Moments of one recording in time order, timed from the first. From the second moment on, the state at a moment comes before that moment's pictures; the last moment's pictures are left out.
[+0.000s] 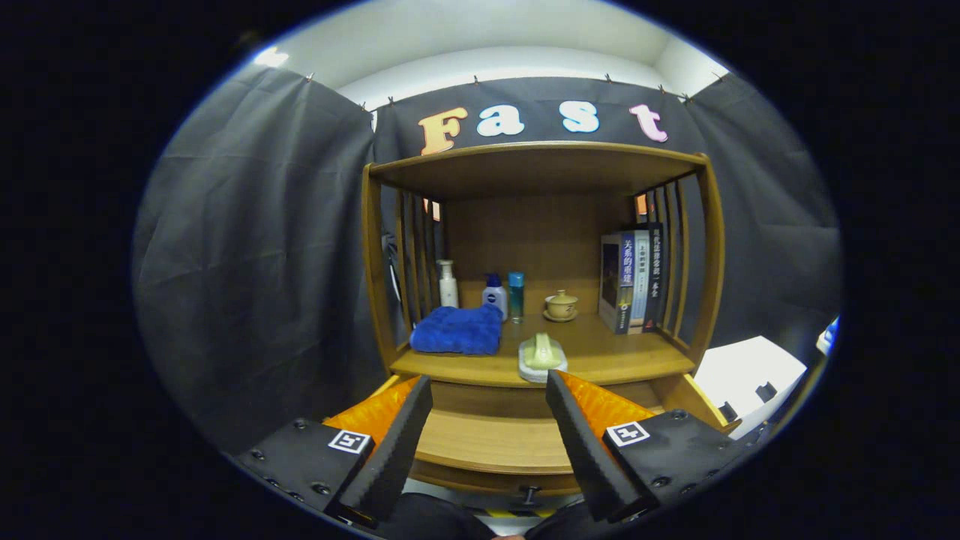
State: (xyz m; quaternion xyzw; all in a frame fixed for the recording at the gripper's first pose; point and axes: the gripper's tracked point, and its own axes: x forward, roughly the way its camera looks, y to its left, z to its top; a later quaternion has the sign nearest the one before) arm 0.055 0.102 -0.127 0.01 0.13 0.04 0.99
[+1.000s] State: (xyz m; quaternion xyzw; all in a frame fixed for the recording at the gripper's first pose) arm 0.013 0.090 -0.252 0.03 0.17 0.00 0.98
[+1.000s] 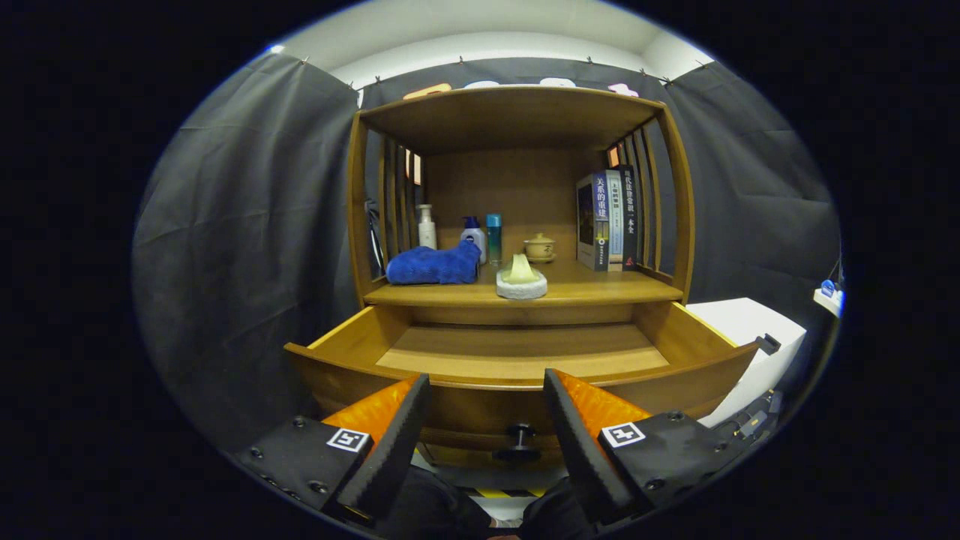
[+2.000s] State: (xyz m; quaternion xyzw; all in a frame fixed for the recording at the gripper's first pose) arm 0.033 0.076 -0.291 0.00 0.17 -0.04 0.98
